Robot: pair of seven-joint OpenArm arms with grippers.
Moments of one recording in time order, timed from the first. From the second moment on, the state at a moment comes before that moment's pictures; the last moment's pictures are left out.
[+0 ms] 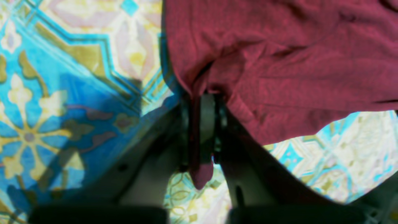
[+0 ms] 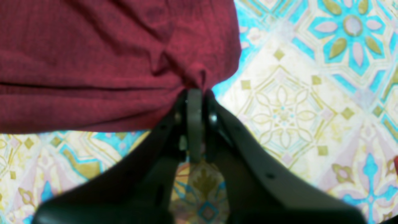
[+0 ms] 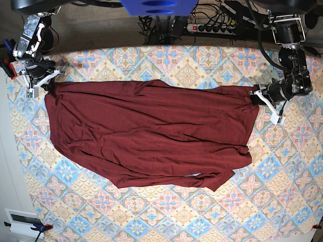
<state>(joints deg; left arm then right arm) 3.3 -24.6 -15.3 75.2 -43.8 -24.7 60.6 -18.1 18.1 33.2 84.7 21.0 29.4 -33.9</state>
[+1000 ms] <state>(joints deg) 24.5 -44.5 -23.3 84.6 -60.7 -25.1 65.3 -32.7 16.9 33.0 102.1 21.5 30.1 -34.3</state>
